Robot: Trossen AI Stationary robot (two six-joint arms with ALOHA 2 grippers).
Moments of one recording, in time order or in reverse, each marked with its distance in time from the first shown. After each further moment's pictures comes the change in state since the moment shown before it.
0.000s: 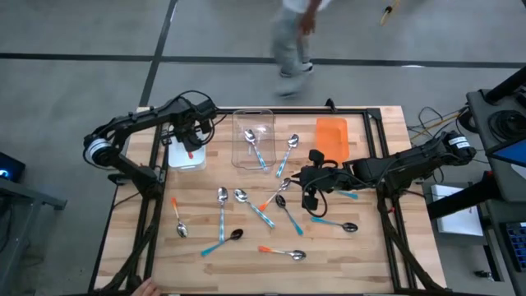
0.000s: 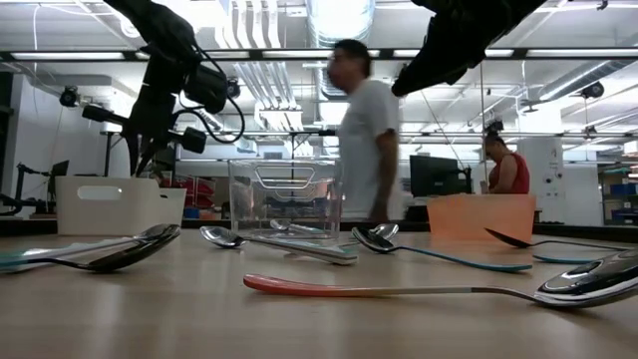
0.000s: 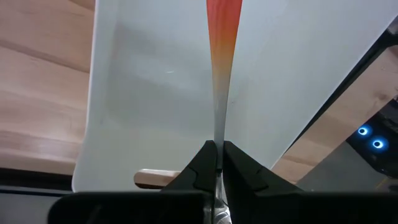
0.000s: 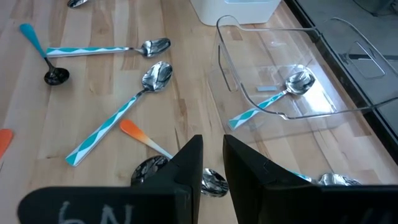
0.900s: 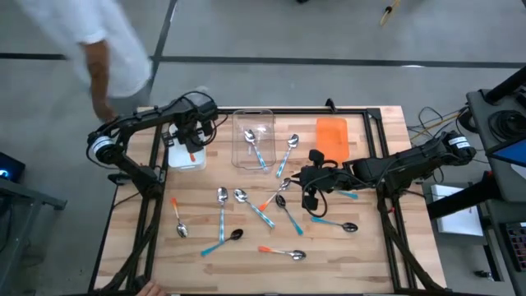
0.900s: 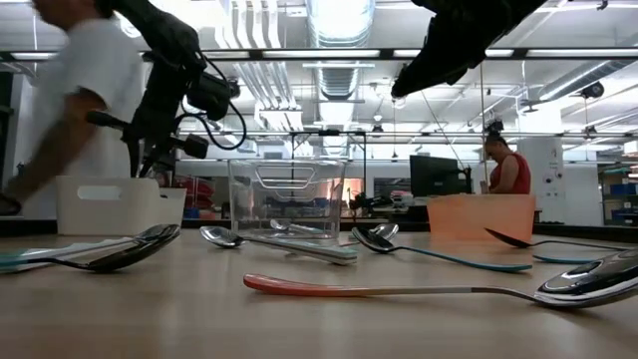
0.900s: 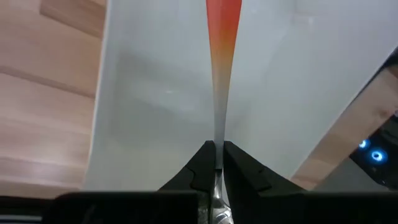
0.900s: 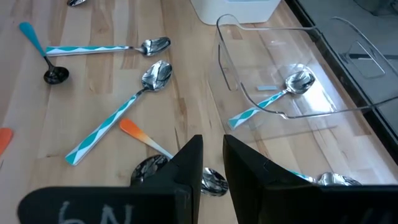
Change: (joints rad) left arm 0.000 0.039 0.000 0.005 0.079 -0.001; right arm 0.000 0.000 0.000 -0.003 0.000 -0.001
